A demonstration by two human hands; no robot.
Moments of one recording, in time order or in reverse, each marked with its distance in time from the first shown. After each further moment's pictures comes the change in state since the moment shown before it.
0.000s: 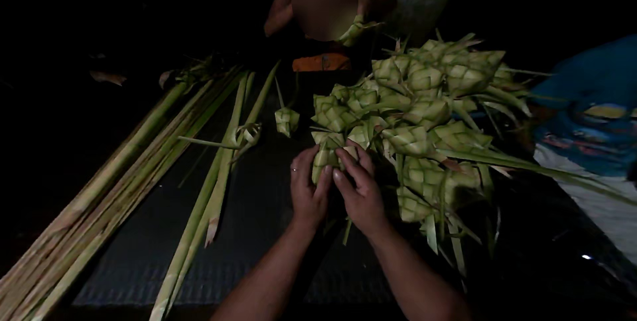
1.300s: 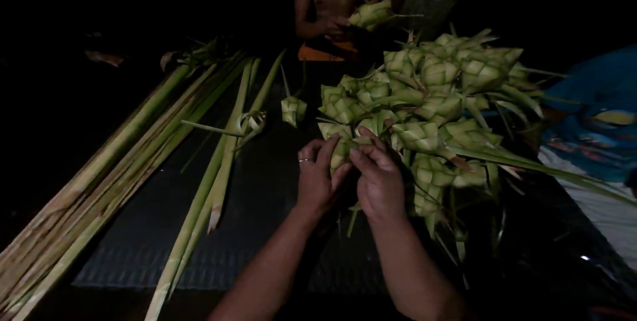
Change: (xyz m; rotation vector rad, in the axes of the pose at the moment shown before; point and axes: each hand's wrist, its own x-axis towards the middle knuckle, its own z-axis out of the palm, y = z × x) left_hand 0.004 -0.013 -0.003 0.285 -0.104 0.137; right_hand 0.014 -0.023 0.006 0.516 0.178 0.278
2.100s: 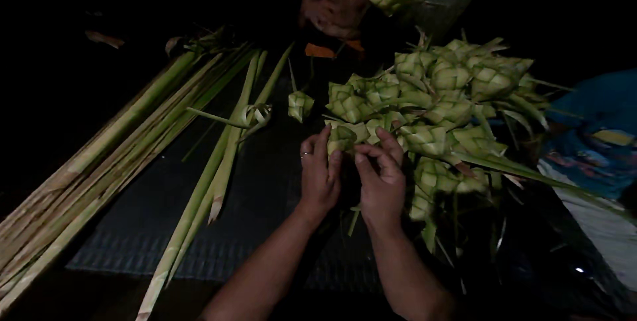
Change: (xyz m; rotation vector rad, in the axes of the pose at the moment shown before) left_hand 0.001 0.004 -0.005 -0.114 0.040 -0.174; right_hand -0.010 0.011 0.005 -0.410 0.061 -0.255
